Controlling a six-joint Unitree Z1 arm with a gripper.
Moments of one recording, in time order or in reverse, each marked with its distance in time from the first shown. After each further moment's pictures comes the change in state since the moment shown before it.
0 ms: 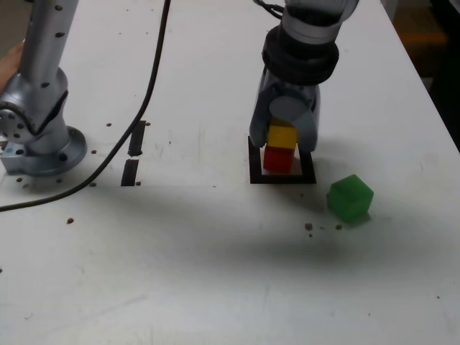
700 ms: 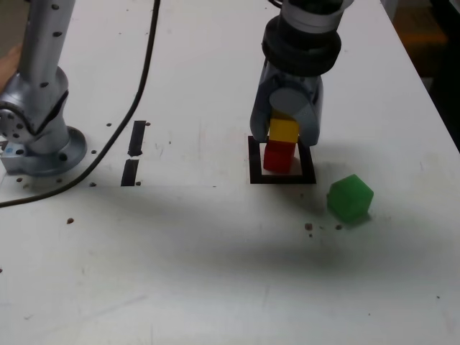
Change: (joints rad) arm -0.014 -0.017 -0.037 0.046 0.010 0.000
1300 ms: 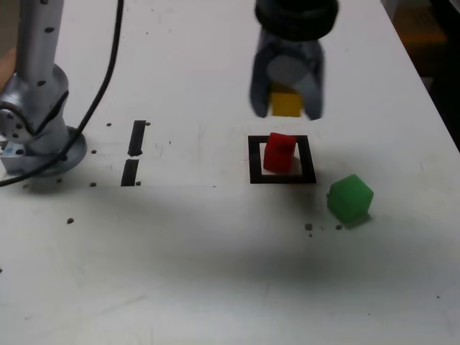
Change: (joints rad) arm -0.013 -0.064 -0.106 0.107 0.024 -0.023
